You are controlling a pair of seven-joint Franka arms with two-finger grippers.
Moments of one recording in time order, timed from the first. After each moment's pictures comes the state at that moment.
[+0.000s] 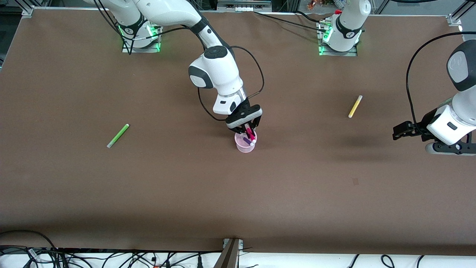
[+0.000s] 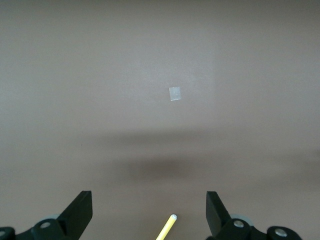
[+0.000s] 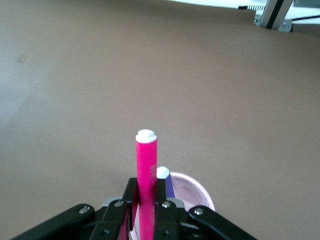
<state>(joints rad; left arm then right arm) 0.11 0.23 -0.07 -1.65 0.01 1.89 0.06 0.80 0.64 -0.02 -1.64 -0.30 2.86 0.66</state>
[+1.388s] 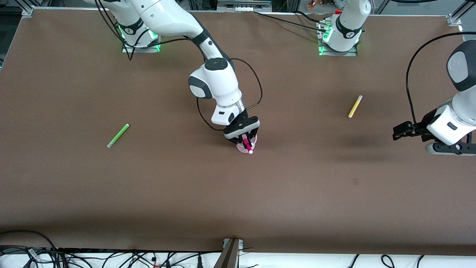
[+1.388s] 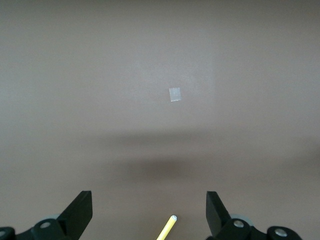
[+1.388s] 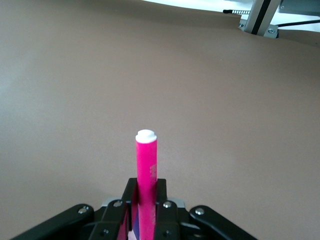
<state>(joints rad) 0.11 0.23 -0.07 -1.65 0.01 1.90 0.06 0.80 0.73 -0.07 -1.56 -0.31 2.86 0.66</state>
